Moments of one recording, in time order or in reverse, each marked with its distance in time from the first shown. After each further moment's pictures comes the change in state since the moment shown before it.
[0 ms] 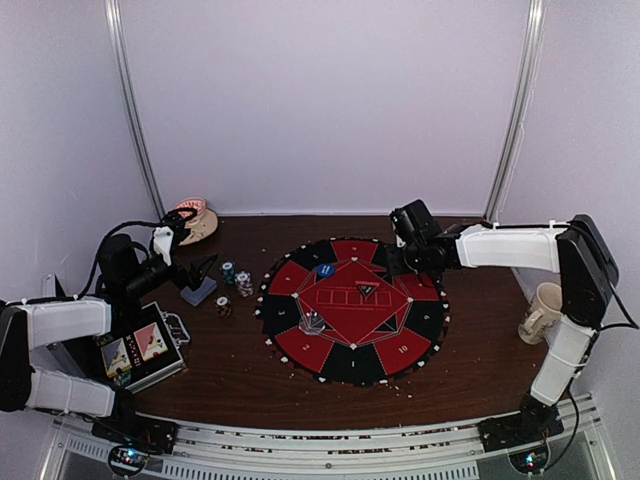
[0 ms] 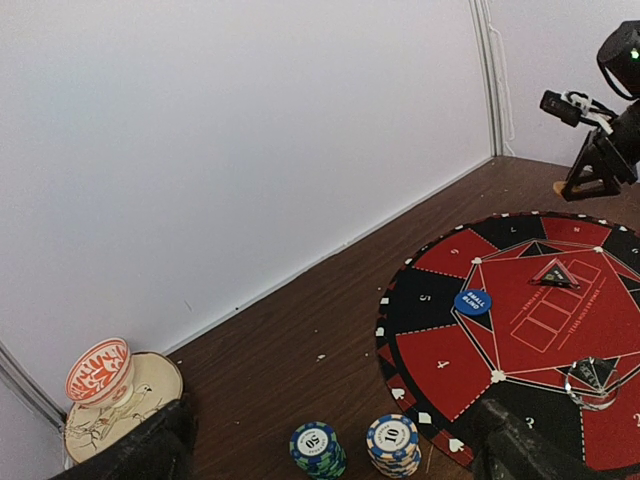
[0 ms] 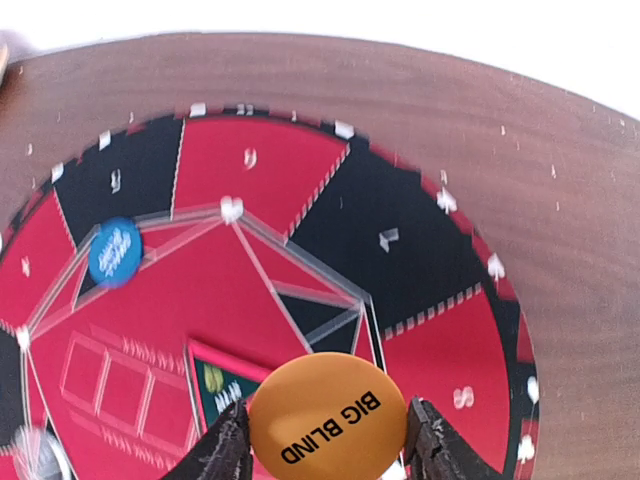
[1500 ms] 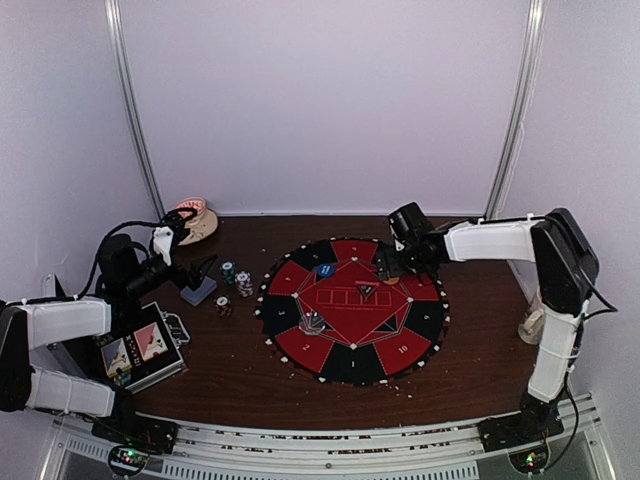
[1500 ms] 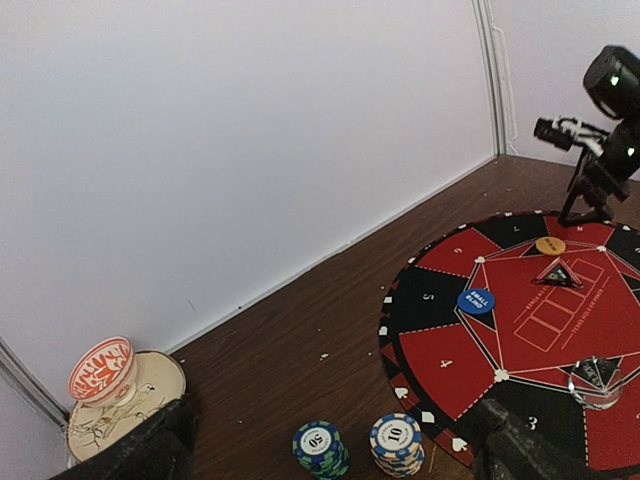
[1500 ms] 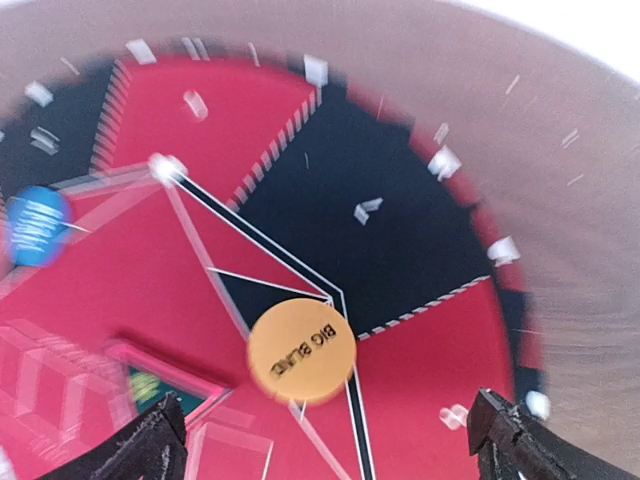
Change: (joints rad) left arm 0.000 0.000 0.000 0.000 -0.007 0.003; right arm -0.057 0.161 0.090 -0.045 -0.037 -0.044
